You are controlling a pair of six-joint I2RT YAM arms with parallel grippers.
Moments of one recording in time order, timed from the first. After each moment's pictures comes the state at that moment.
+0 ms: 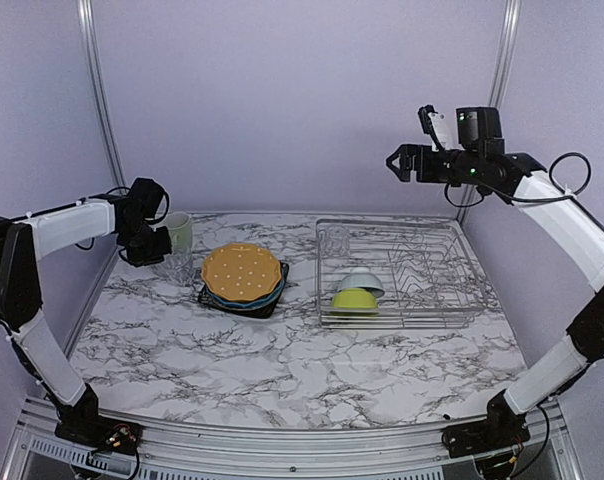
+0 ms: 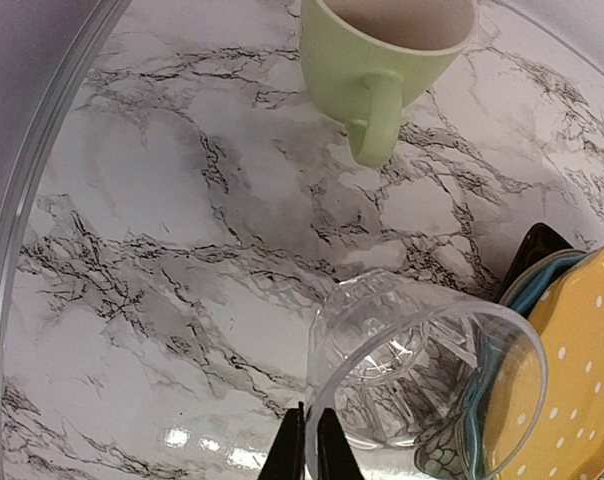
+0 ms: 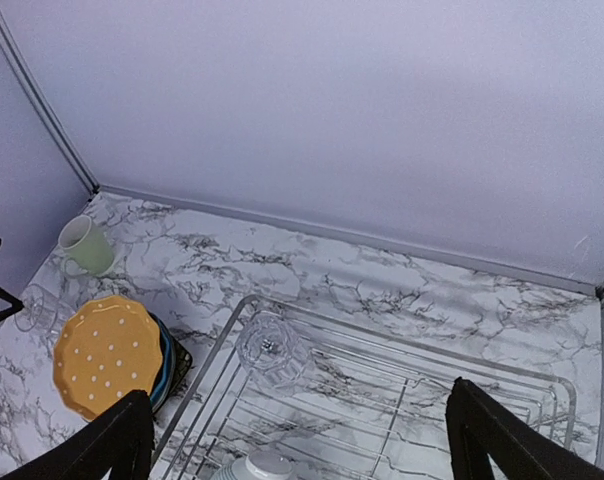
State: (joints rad) left arm -0.25 1.68 1.29 -0.68 -0.18 -0.54; right arm 0.36 1.52 1.63 -0.55 -0.13 0.13
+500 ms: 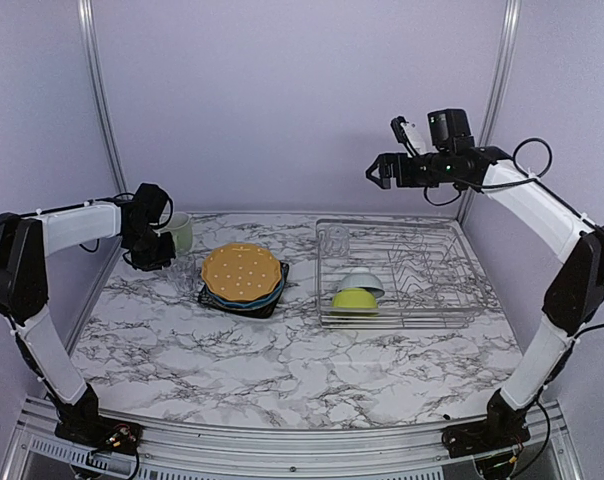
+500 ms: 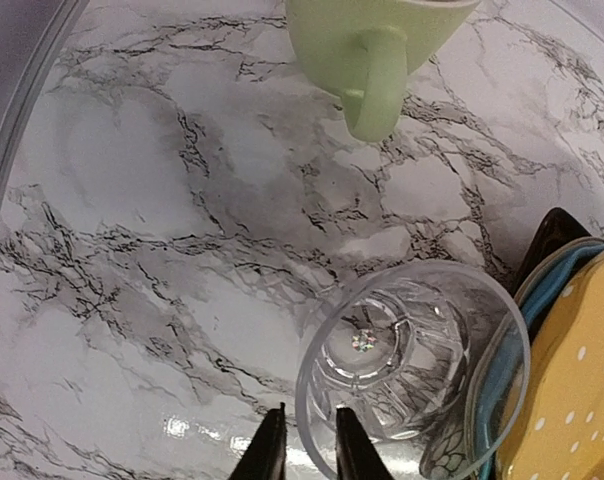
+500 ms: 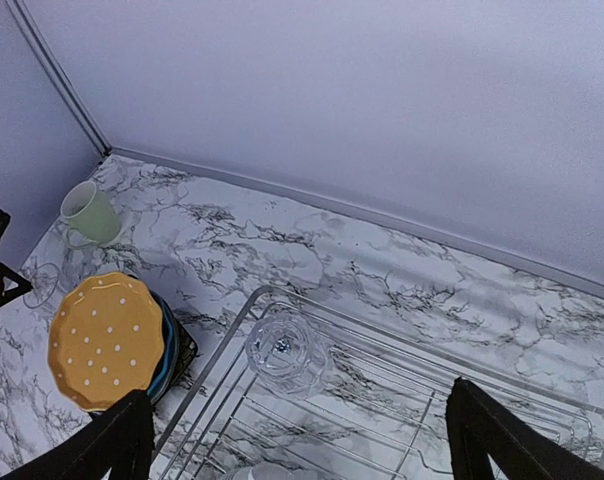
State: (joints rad) left arm -0.25 1.74 1.29 -0.67 -0.15 -0.54; right arm 0.35 1.68 1.73 -0.54 -0.20 0.09
